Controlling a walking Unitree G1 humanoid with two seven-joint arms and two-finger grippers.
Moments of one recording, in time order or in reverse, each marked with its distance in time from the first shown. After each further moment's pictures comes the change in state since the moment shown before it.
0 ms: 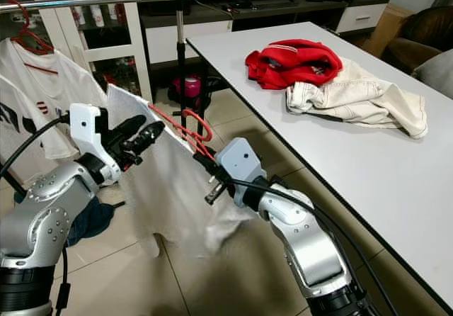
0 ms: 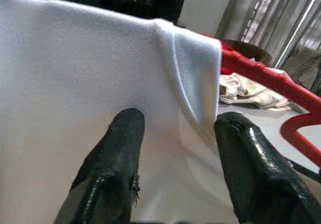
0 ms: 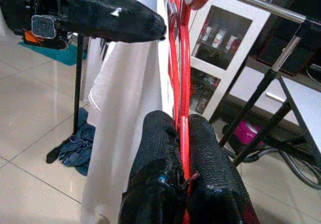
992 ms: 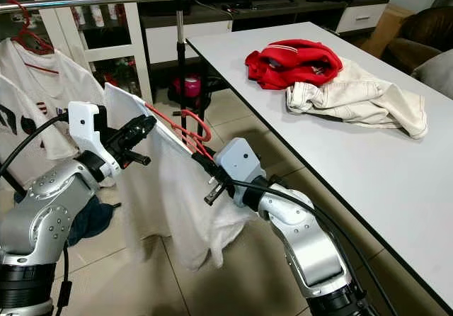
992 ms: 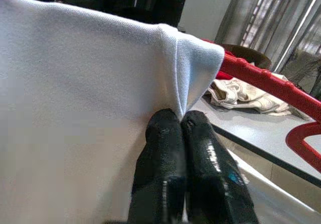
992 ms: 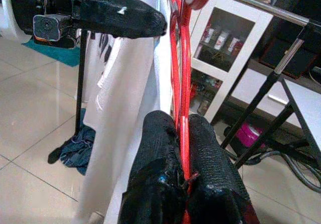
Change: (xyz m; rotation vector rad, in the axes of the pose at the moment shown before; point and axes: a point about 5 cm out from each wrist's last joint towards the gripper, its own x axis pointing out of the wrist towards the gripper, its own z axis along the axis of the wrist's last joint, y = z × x) left arm 0.002 0.001 0.001 0.003 -0.020 -0.005; right arm 0.000 0.000 0.001 -0.004 -0.005 0.010
